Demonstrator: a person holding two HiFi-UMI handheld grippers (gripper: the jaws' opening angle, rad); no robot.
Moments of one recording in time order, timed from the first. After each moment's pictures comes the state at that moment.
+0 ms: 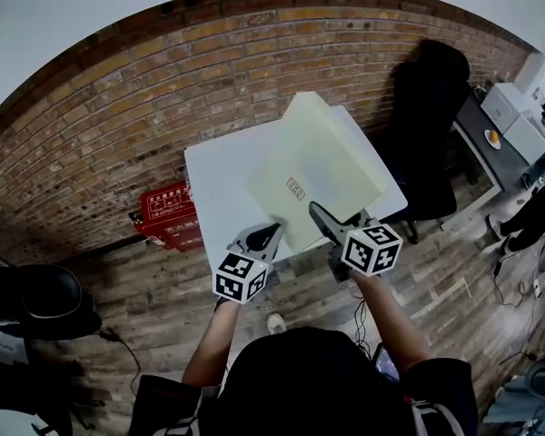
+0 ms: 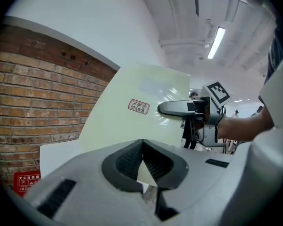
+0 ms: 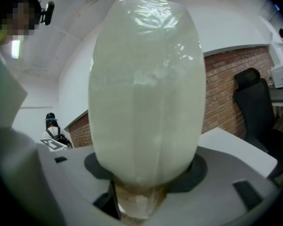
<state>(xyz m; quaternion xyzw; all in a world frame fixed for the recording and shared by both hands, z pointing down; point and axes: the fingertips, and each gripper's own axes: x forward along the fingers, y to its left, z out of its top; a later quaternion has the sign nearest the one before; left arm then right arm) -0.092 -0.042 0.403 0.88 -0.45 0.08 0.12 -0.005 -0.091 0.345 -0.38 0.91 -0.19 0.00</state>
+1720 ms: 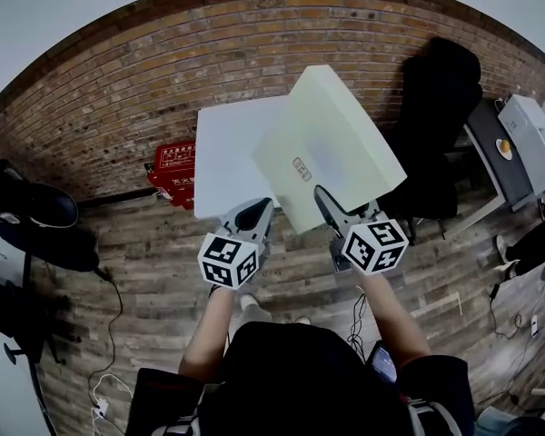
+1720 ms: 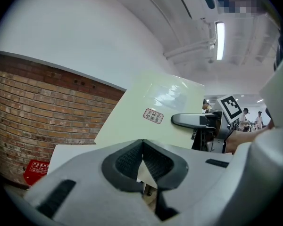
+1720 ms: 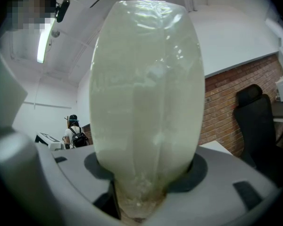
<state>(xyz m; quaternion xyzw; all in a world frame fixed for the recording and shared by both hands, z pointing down) 0.022 0.075 0.345 0.82 -0.57 0.02 0.08 0.136 0.021 0.300 -0.32 0.94 -0.12 0.04</state>
